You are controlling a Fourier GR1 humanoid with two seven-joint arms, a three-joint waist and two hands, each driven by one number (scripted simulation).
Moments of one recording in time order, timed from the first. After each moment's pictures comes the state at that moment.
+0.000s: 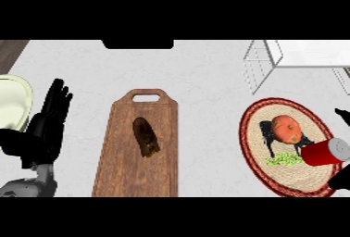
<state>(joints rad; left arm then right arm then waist) -0.08 0.29 -0.06 -1.65 0.13 0.28 0.11 -0.03 -0.85 0.15 -1.78 0.32 0.31 0.84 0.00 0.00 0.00</state>
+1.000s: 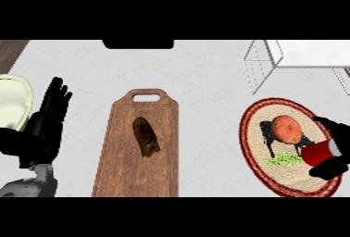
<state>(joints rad) -0.09 0.23 0.01 -1.68 0.06 0.21 0.15 -0.05 -0.59 0.06 -1.57 0.59 0.34 0.60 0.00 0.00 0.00</state>
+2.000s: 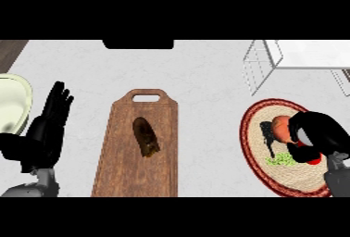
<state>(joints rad) -0.06 0.19 0.02 -1.69 0.03 0.19 0.15 -0.16 -0.52 0.15 -1.48 0.78 0.29 0.30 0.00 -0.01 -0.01</state>
